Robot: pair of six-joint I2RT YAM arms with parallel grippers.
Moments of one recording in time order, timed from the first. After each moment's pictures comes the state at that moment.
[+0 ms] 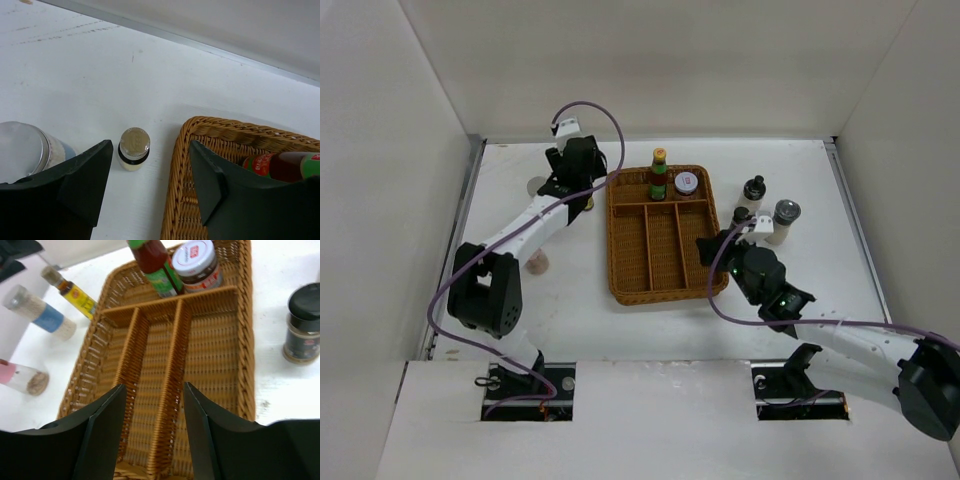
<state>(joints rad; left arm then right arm) -0.37 1.66 1.26 -0.01 -0.50 -0.41 0.75 0.99 0.43 0.39 0.40 0.53</state>
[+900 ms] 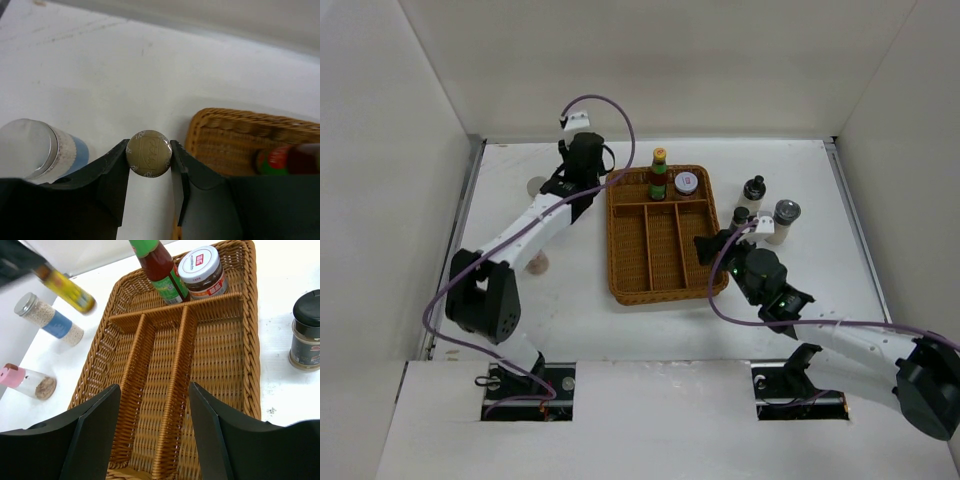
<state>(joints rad) -0.40 1.69 1.33 -0.11 -0.56 -0.36 0.75 0.99 0.41 0.46 0.40 0.54</state>
